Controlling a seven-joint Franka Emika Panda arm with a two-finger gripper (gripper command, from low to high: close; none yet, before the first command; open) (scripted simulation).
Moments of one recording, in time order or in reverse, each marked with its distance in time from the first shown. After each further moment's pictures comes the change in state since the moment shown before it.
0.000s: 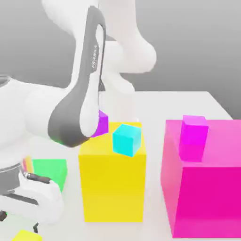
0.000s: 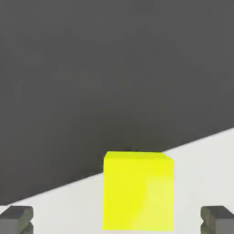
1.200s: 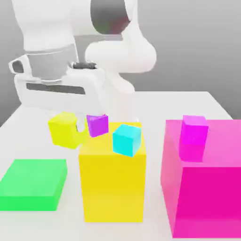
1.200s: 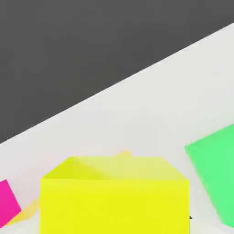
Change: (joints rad) arm 0.080 -0.823 0.045 -0.337 -0.138 -0.475 0.382
